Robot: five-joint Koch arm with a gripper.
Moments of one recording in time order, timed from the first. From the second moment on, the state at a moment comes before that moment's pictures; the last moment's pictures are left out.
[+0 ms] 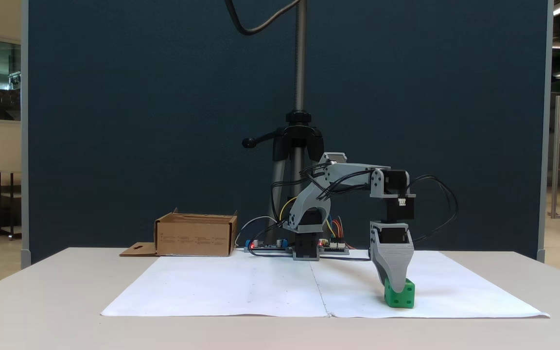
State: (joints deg) arm -22.9 44.6 46.1 57.6 22.6
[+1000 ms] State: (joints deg) arm -24.3 42.0 46.2 54.0 27.6
